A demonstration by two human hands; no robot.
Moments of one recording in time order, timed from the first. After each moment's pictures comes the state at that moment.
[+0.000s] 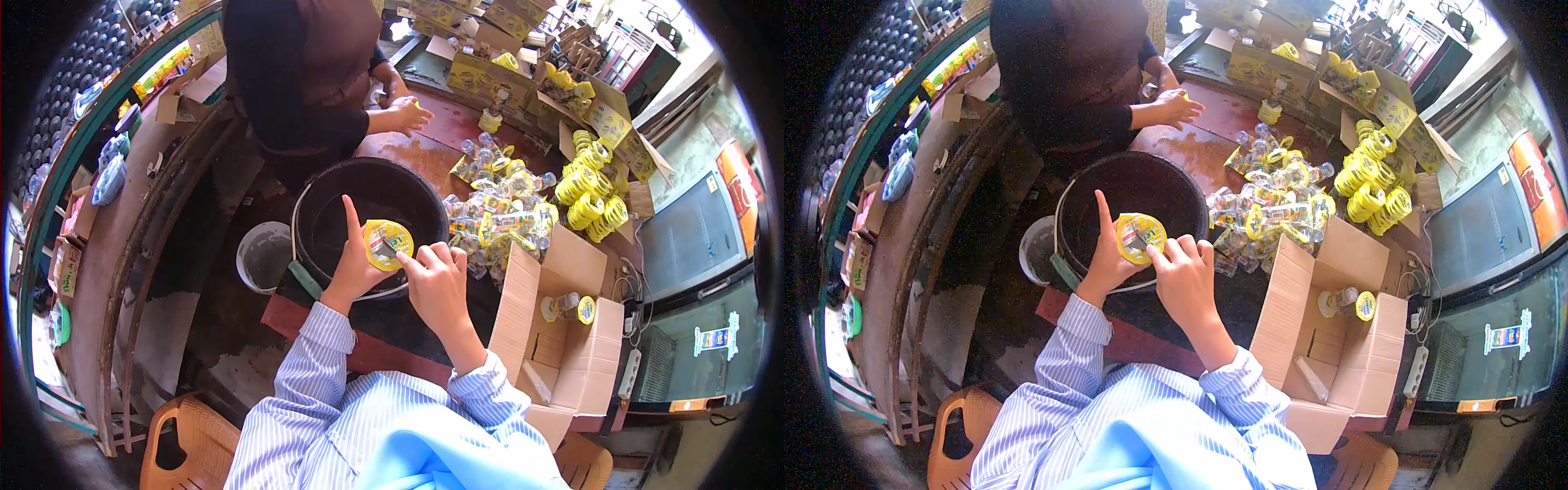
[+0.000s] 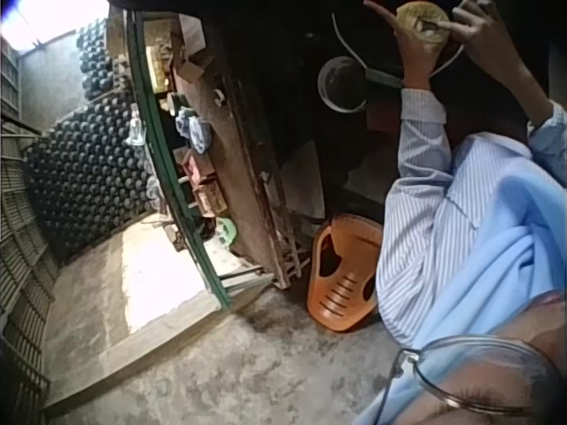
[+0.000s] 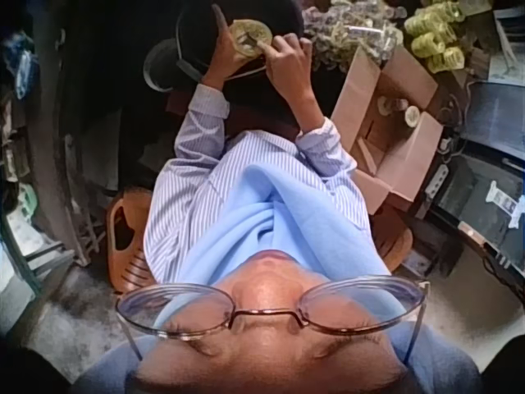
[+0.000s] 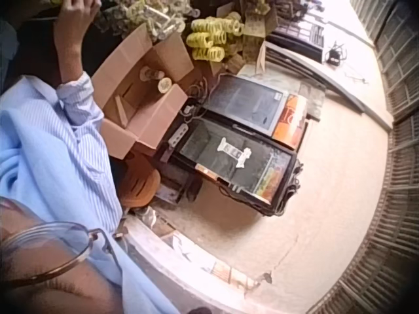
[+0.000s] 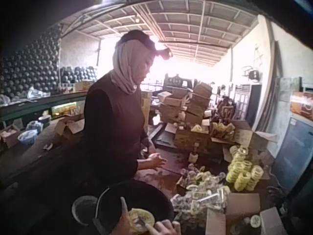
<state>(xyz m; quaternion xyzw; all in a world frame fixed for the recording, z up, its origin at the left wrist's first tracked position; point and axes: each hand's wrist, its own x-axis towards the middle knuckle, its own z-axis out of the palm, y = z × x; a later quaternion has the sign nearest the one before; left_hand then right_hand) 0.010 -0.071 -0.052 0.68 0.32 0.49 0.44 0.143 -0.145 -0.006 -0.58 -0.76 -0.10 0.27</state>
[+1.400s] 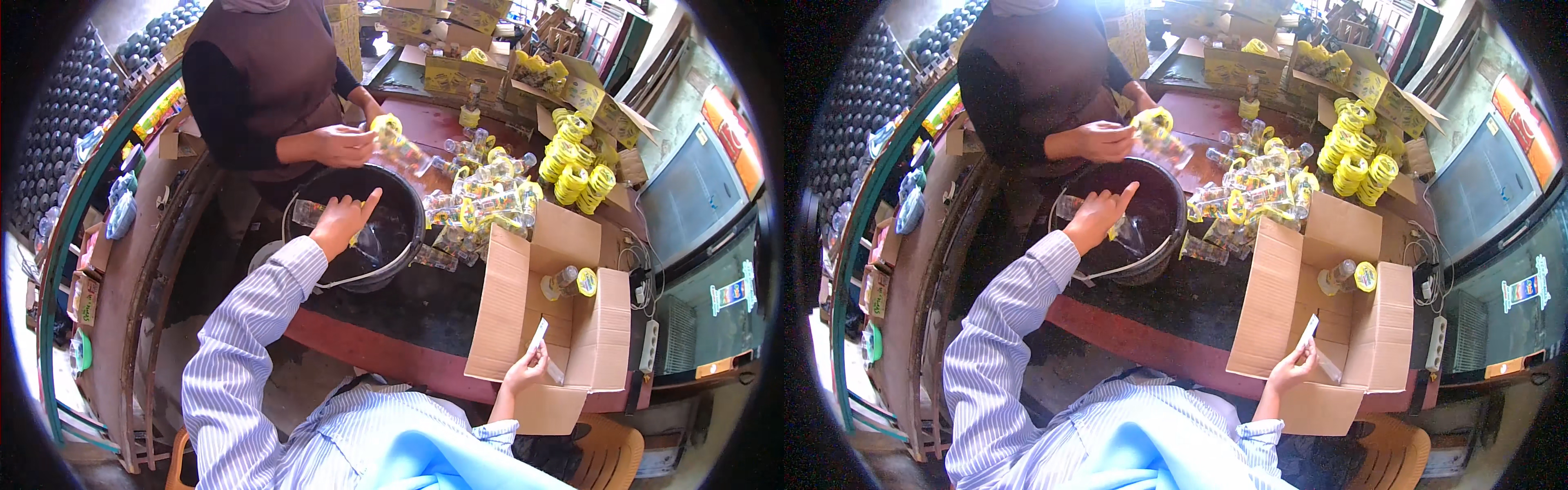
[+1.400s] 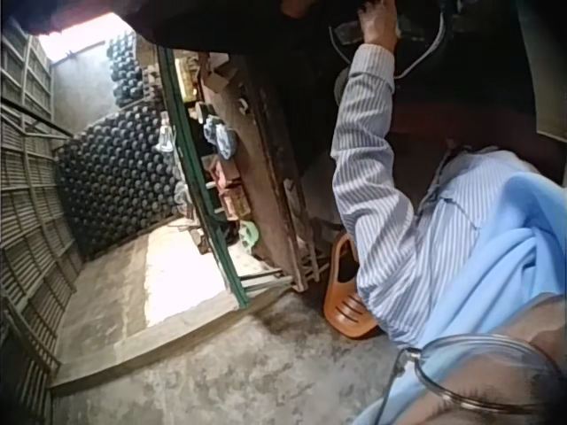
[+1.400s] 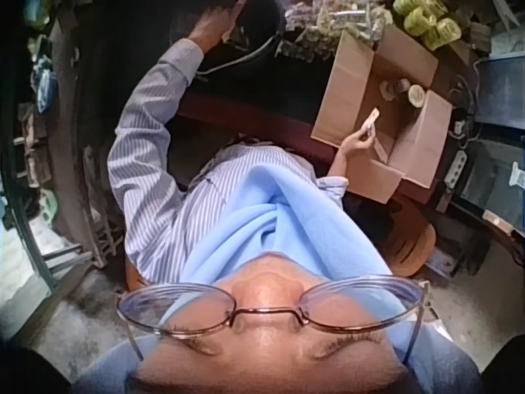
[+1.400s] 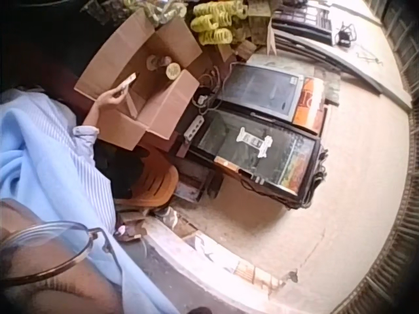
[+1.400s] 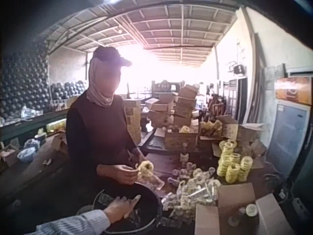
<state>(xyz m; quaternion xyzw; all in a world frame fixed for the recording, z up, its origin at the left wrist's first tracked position) 0.018 -0.040 0.007 0.93 0.33 -0.01 -0.13 0.268 -0.361 -0.164 -0.81 -0.17 -0.17 0.54</state>
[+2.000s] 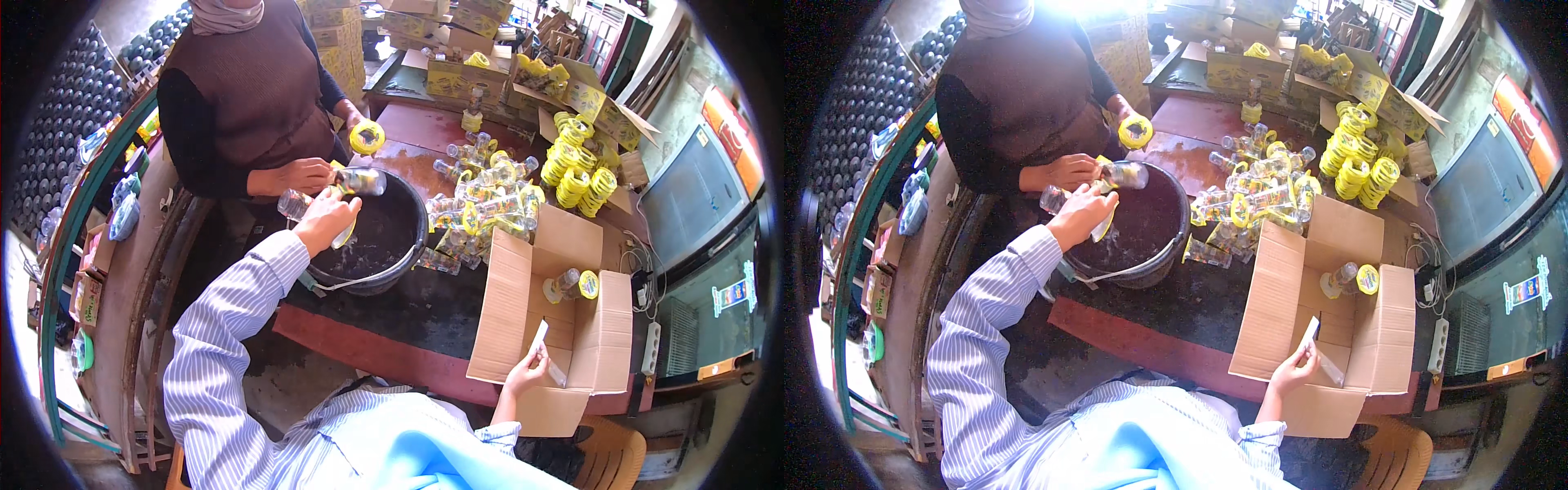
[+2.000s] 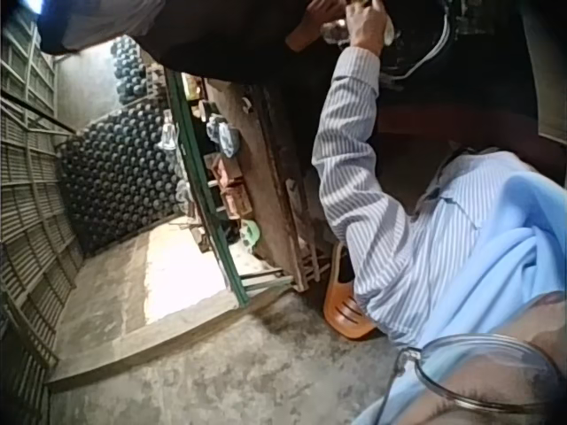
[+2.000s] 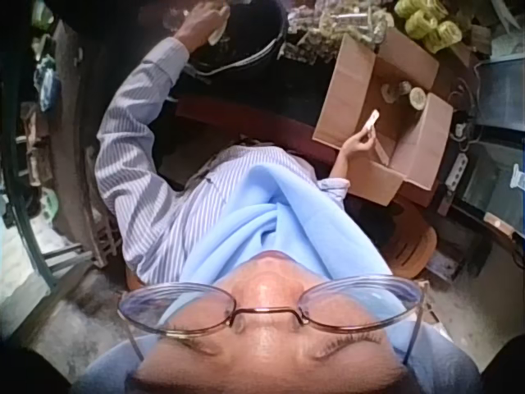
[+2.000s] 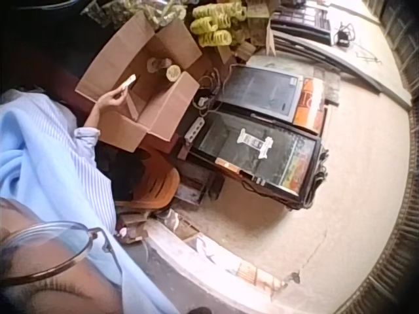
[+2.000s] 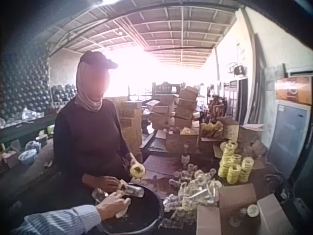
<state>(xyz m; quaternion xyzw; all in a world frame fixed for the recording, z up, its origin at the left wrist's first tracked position) -0.017 -0.016 0.015 0.95 0.26 0.03 -0.16 0.269 -0.361 -0.167 -0.81 -0.20 -0.17 0.53</state>
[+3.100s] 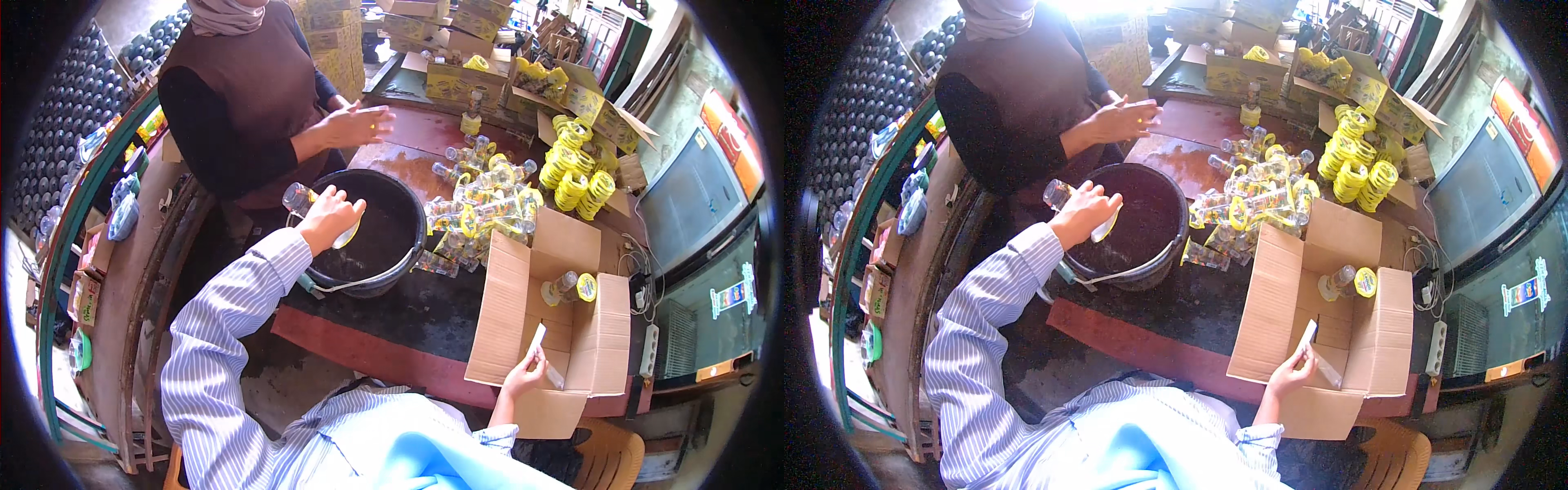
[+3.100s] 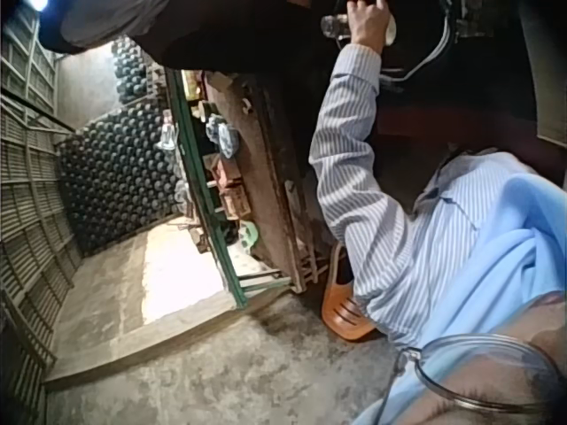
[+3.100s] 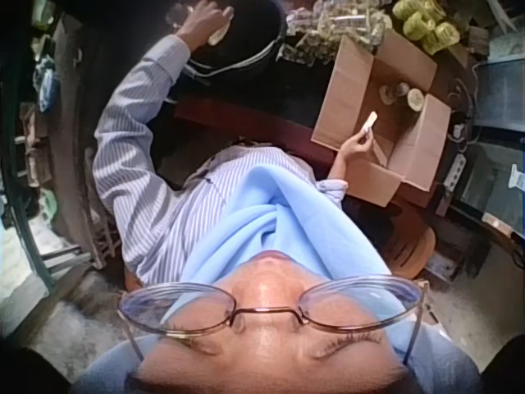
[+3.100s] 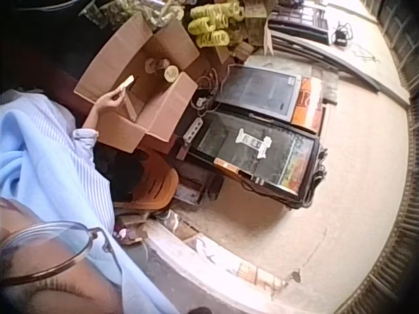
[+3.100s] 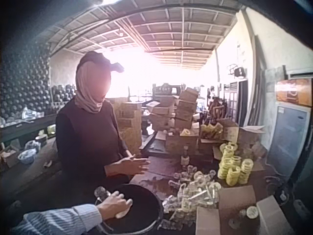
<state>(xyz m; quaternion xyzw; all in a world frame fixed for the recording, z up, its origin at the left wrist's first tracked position) -0.001 -0.025 0.034 0.94 0.26 -0.08 -0.21 0.266 -0.361 -0.162 -0.81 -0.19 -0.16 0.54</state>
